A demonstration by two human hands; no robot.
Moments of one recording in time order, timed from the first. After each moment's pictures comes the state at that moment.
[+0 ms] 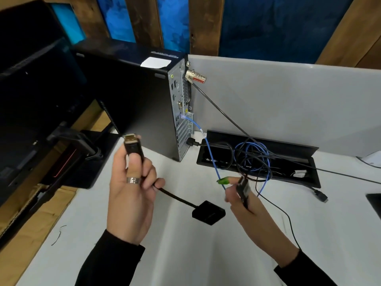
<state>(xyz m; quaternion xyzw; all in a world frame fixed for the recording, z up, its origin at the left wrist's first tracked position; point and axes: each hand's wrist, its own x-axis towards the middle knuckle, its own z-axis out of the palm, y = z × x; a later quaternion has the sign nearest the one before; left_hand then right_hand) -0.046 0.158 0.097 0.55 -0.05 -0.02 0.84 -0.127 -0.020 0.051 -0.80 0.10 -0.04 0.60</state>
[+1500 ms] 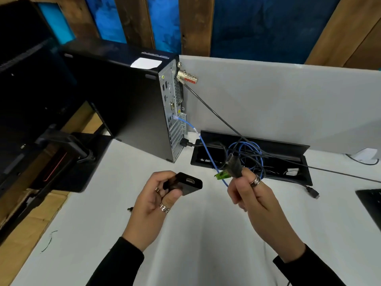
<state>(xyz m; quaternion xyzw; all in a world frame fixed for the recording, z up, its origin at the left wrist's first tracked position) -0.055 0.152 0.054 0.69 -0.20 -0.09 0.69 -0.126 -0.032 0.069 -0.80 0.04 -0.14 0.59</state>
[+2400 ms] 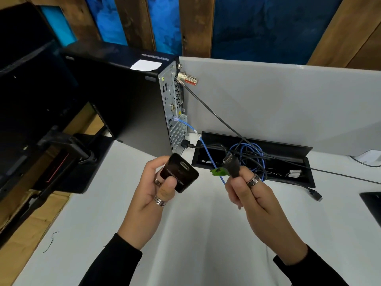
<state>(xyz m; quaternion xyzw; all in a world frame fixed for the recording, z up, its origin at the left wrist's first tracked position) -0.049 0.148 0.076 0.66 -0.20 -0.13 0.71 -0.124 -0.029 0.085 -0.79 0.00 -0.12 0.60</state>
